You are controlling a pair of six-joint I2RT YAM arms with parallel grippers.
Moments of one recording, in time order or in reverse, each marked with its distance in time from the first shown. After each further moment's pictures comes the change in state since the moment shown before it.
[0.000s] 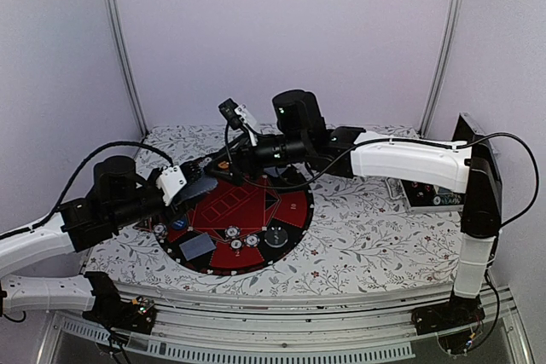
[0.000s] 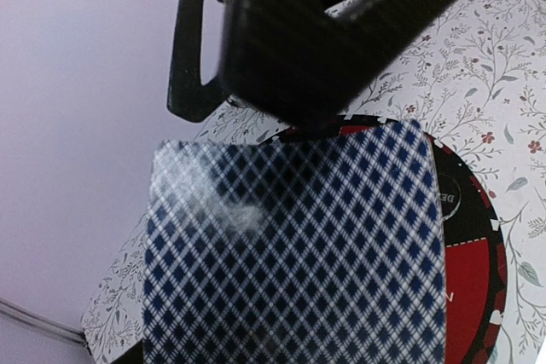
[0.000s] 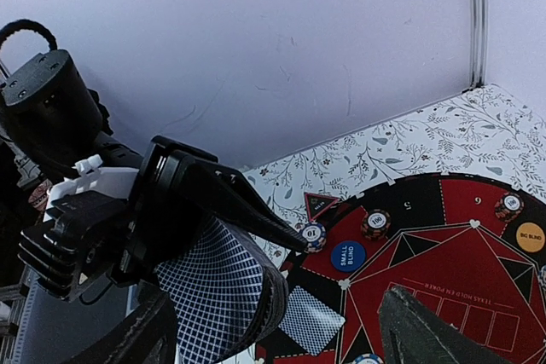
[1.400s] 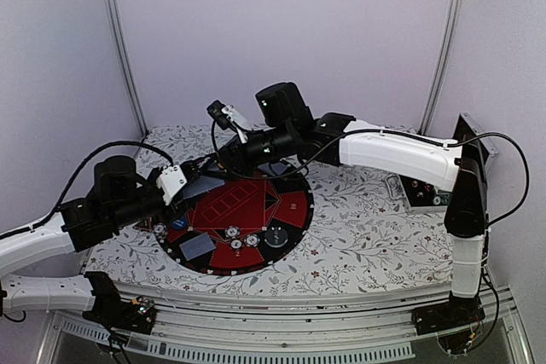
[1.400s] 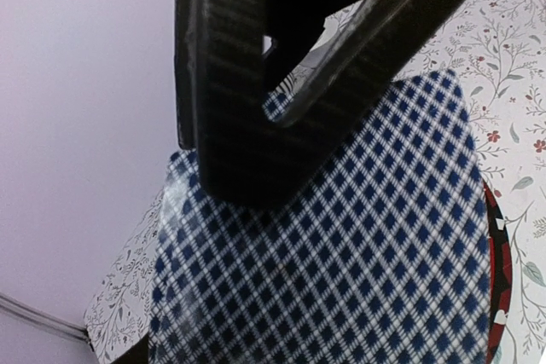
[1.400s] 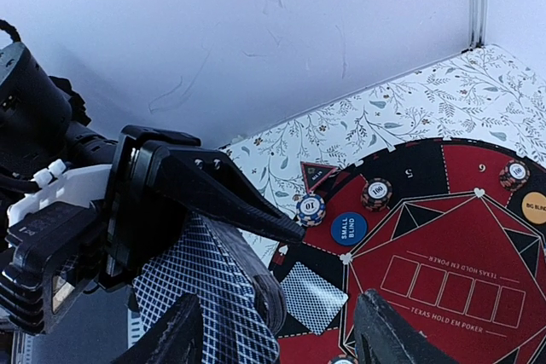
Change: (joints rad) left arm 0.000 0.003 0.000 0.005 -0.008 0.001; right arm 0.006 0.103 0.229 -0.280 0.019 -0.014
